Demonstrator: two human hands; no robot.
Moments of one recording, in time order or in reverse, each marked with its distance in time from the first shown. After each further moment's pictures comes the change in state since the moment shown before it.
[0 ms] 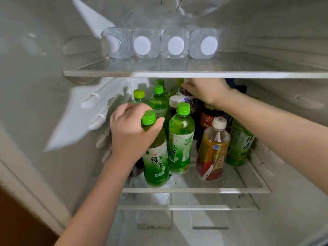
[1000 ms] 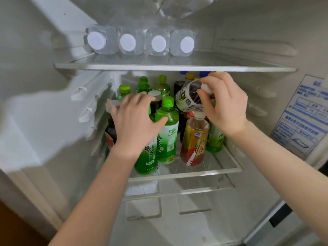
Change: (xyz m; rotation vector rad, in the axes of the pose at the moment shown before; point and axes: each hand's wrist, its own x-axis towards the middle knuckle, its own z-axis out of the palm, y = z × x) left_hand -0.007 0.025 0.002 0.293 -0.141 0.138; right_hand -0.120 -0.033 -0.045 -0.005 0.718 -0.045
